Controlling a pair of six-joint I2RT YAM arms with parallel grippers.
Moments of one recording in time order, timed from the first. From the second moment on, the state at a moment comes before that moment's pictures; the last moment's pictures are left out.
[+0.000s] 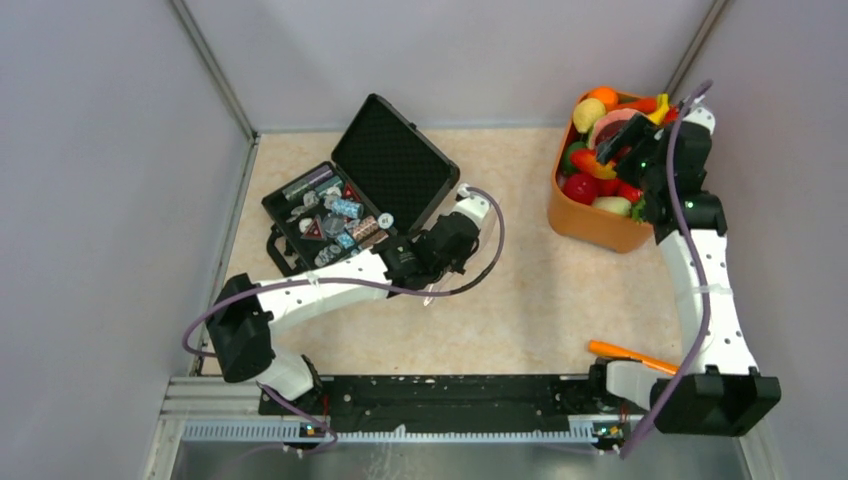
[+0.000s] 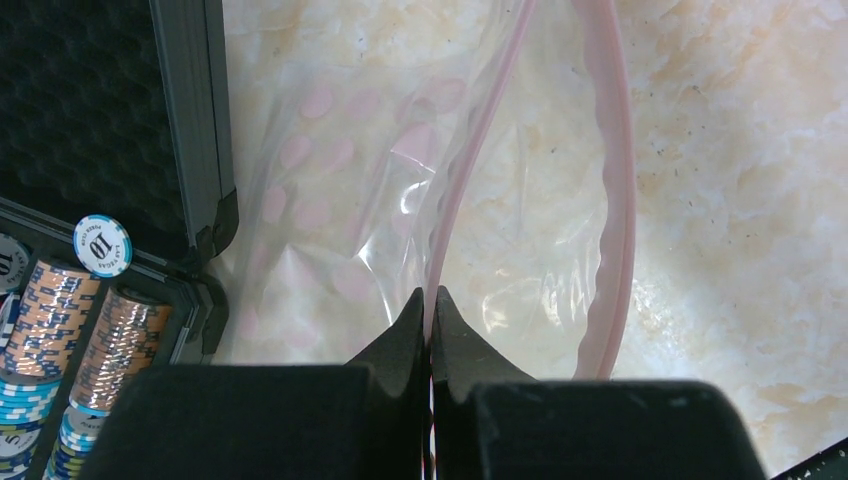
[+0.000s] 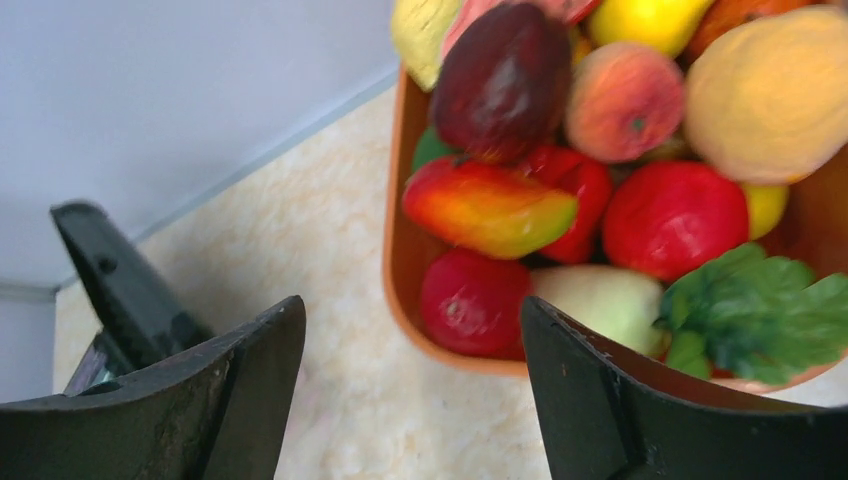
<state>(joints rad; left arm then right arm) -1.04 1.53 1.22 -0.36 -0.44 -0.27 0.00 1.14 1.29 -0.52 0.07 0.51</state>
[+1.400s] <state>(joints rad) -1.04 1.45 1.17 -0.31 -0.35 -0.12 -0.31 1.84 1.90 -0.52 -0.17 0.52</state>
